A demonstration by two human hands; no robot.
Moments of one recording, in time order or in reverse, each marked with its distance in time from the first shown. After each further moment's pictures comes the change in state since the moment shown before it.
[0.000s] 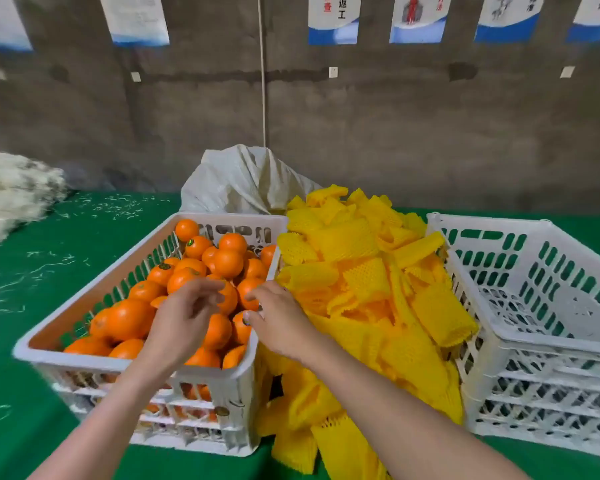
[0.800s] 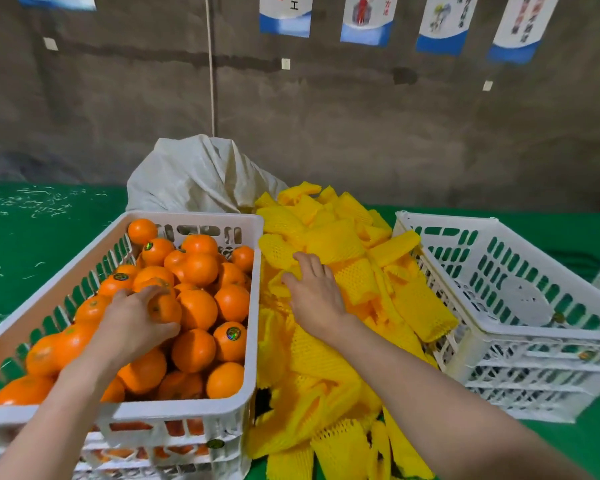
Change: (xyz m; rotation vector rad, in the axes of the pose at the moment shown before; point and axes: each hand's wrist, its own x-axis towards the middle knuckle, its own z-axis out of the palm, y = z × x) left_hand 0.065 -0.080 -0.014 0.366 -0.230 -0.193; right_hand 0.022 0.050 -0.030 -0.802 0.127 0.131
